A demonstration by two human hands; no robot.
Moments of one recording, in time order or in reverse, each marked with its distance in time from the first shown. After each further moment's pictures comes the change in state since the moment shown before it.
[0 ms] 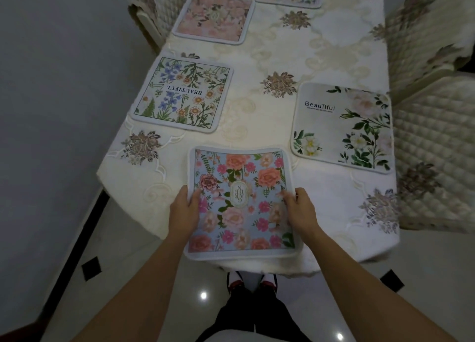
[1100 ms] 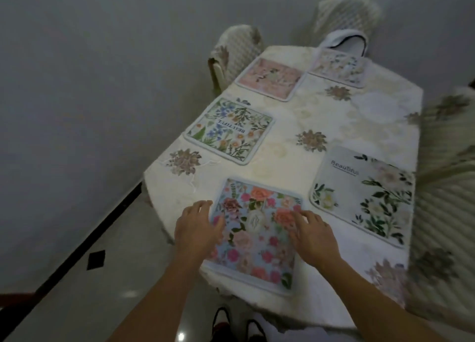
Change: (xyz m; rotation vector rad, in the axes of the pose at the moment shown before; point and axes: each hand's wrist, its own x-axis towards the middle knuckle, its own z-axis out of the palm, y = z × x) left_hand -0.051 0.030 -0.020 0.606 0.277 0.156; right_hand 0.005 -0.042 -0.043 -1.020 -0.058 -0.730
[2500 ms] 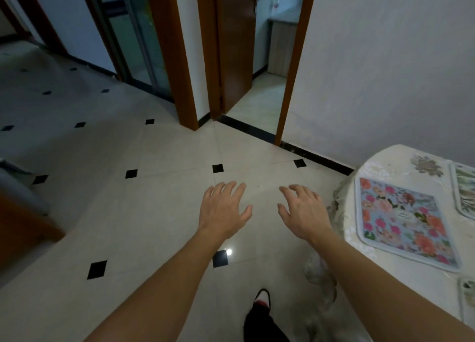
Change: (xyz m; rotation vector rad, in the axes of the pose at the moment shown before) left_hand -0.549 0.297 0.027 0.305 0.403 -1.237; right_hand -0.299 0.031 -0.049 -0.201 -0.077 -1.707
